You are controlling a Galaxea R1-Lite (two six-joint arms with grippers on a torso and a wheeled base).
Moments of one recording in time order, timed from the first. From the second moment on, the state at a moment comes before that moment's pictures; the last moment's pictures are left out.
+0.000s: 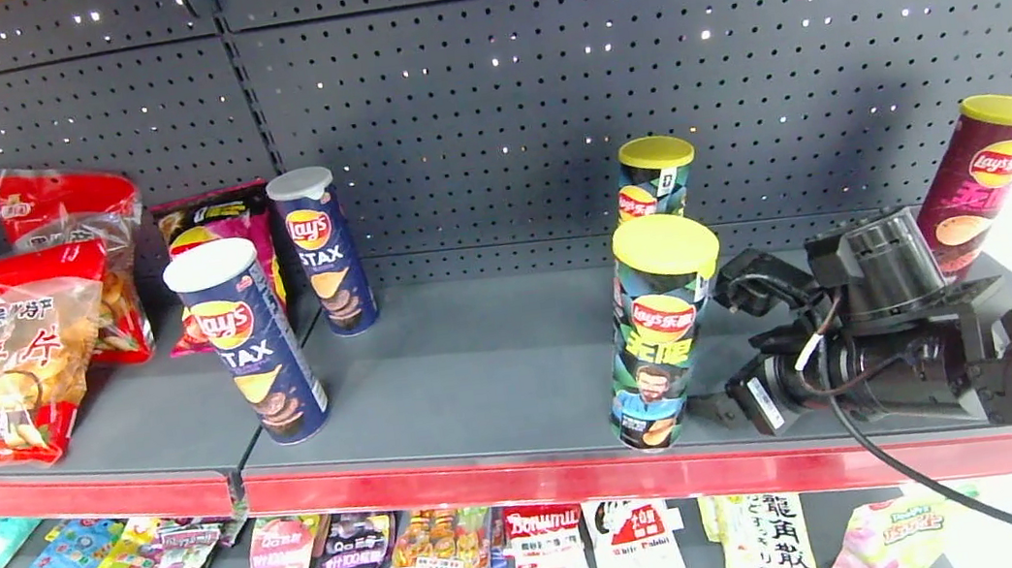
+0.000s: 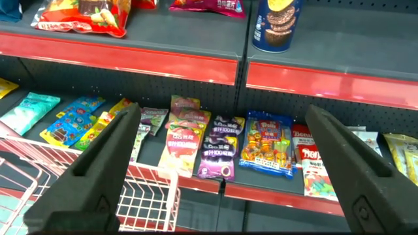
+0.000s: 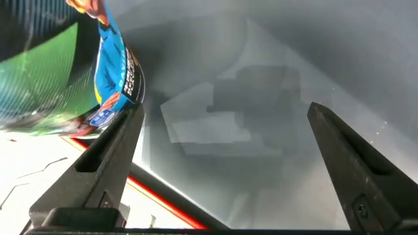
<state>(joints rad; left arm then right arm) 0.10 0.10 -0.01 -0.02 -0.02 -0.03 0.45 1.73 -0.76 -0.29 -0.09 -0.18</state>
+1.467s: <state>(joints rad) 0.09 0.10 -0.01 -0.02 -0.05 -0.03 0.11 0.45 -0.28 0.04 -0.22 -0.11</state>
